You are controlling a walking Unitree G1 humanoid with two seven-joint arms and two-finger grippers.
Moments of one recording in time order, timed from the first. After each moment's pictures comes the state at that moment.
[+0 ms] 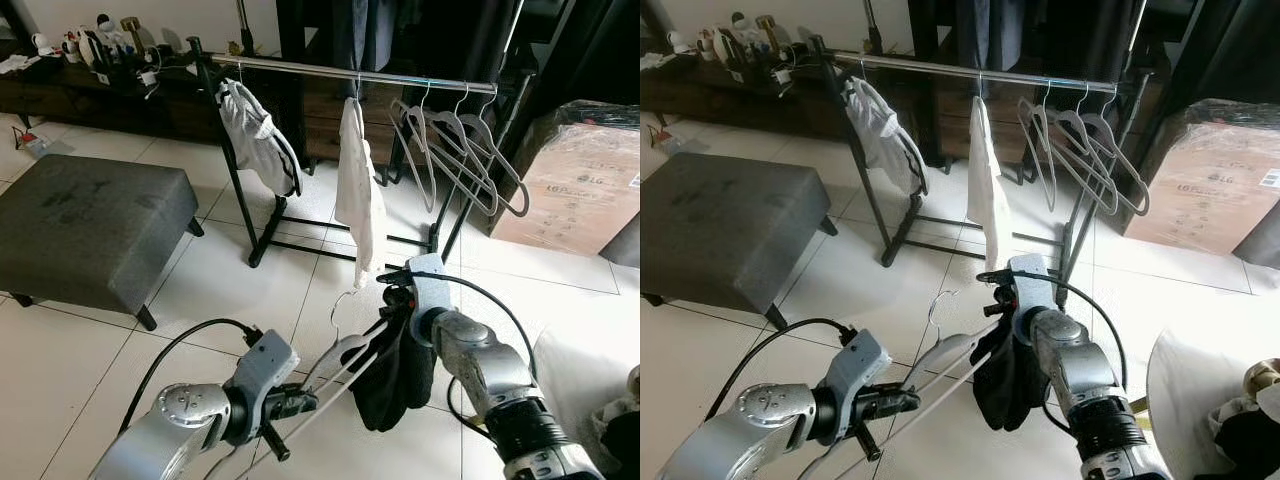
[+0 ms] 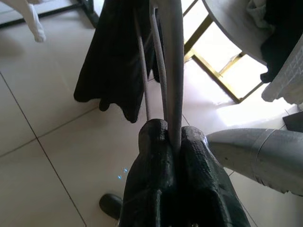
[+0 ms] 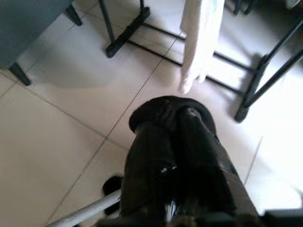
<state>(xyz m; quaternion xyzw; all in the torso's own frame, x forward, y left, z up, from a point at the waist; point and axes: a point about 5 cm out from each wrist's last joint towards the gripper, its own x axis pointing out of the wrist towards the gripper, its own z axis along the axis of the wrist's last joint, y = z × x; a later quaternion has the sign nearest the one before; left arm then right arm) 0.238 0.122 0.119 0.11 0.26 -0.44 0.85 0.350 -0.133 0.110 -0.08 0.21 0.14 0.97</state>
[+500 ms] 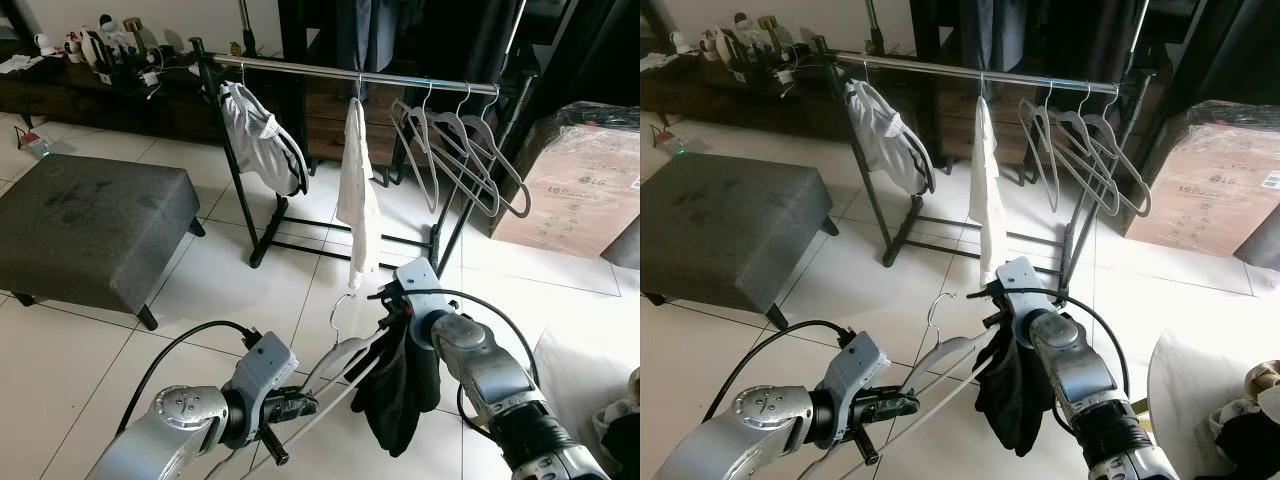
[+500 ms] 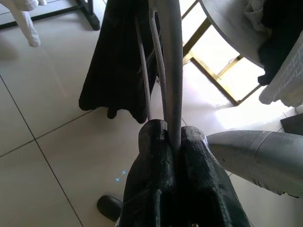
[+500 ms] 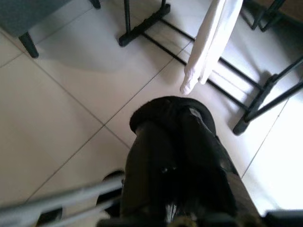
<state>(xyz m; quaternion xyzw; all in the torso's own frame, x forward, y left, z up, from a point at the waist) 0.237 0.120 0.120 0.10 0.26 -0.44 0.86 0.339 -0.130 0.101 -0.15 0.21 0.21 0.94</state>
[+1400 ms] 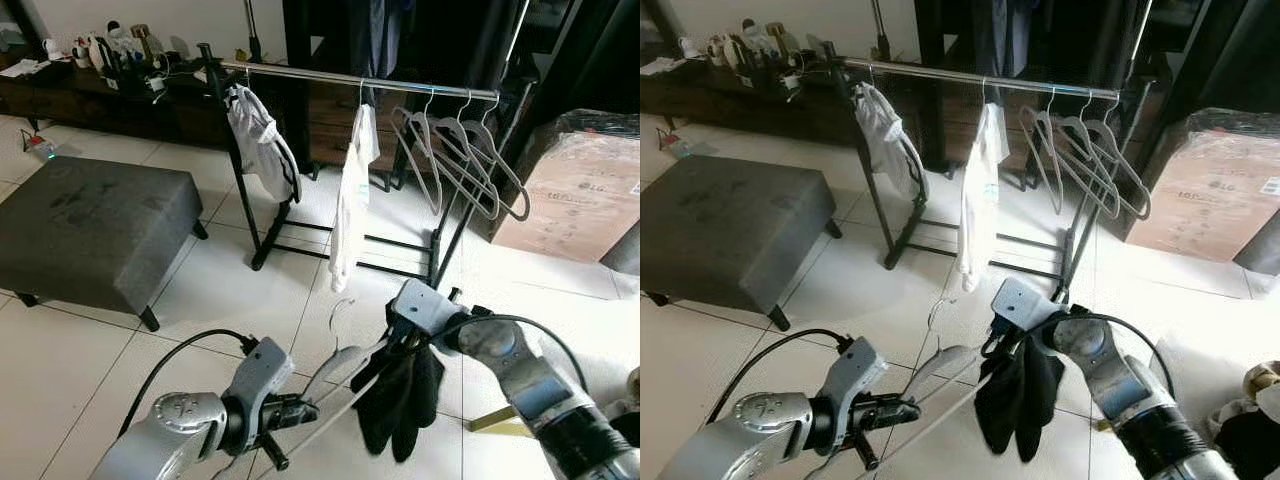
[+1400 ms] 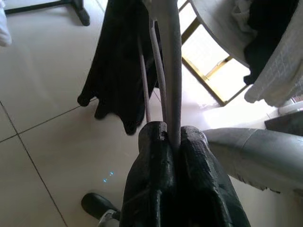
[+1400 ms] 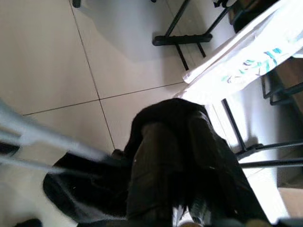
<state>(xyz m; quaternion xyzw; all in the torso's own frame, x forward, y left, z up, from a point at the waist) 0.231 0.123 0.115 0.08 0.27 -0.45 0.84 0.335 -0.148 0.114 -0.35 0.15 0.32 0.87</state>
